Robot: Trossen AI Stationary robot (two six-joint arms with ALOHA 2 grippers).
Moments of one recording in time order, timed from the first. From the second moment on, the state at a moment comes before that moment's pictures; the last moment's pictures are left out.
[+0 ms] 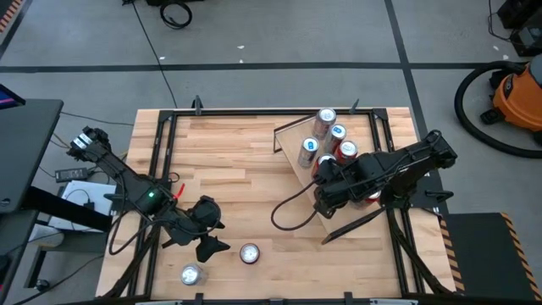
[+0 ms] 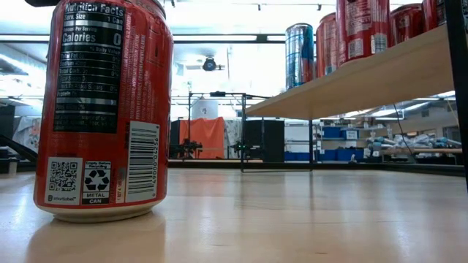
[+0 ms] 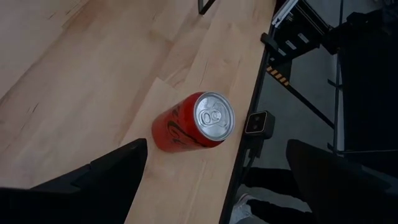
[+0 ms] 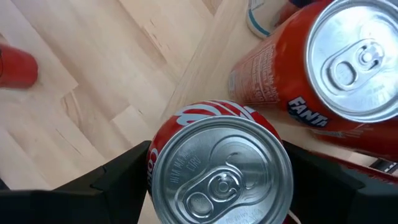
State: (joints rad) left arm -0.68 1.24 1.06 -0.57 -0.31 -1.10; right arm 0.38 1.62 1.76 -1.57 0.31 1.03
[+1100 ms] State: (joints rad) left arm -0.68 1.24 1.06 -0.57 -0.31 -1.09; right arm 0.37 1.62 1.76 -1.57 0.32 0.99
